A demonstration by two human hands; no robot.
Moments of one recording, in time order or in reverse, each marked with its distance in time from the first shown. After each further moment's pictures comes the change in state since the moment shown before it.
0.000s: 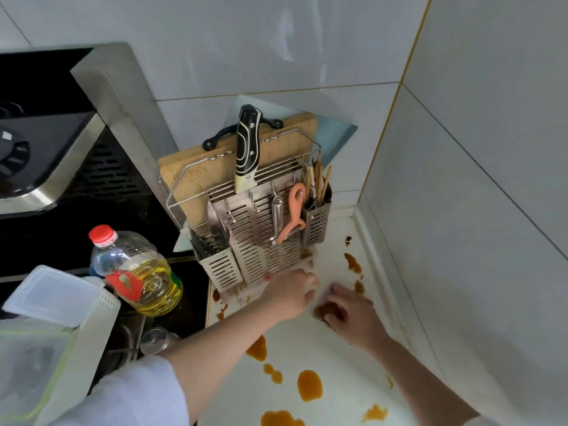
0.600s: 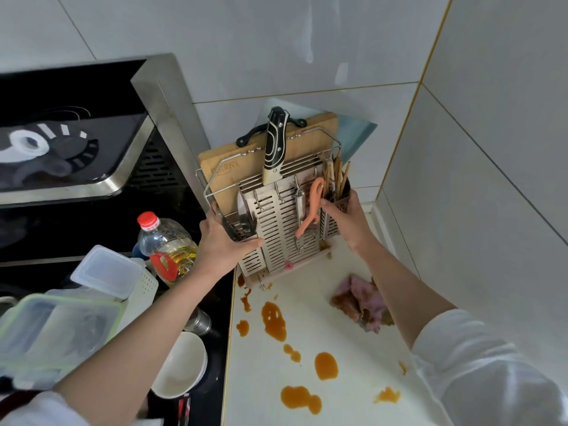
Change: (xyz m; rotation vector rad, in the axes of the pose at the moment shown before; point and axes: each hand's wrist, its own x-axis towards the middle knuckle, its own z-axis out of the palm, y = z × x) left_hand -0.094 -0.062 -0.118 -0.439 0.645 -0.437; right_hand 0.121 -0.102 -0.112 1.003 0.279 0.179
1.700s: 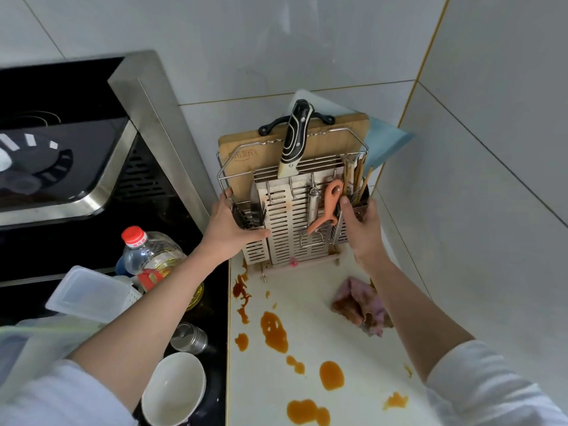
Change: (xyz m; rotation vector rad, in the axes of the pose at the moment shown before) left_hand 0.064 0.002 0.012 -0.097 -0.145 0.130; right_hand -0.012 0.004 0.003 -0.064 0.369 0.001
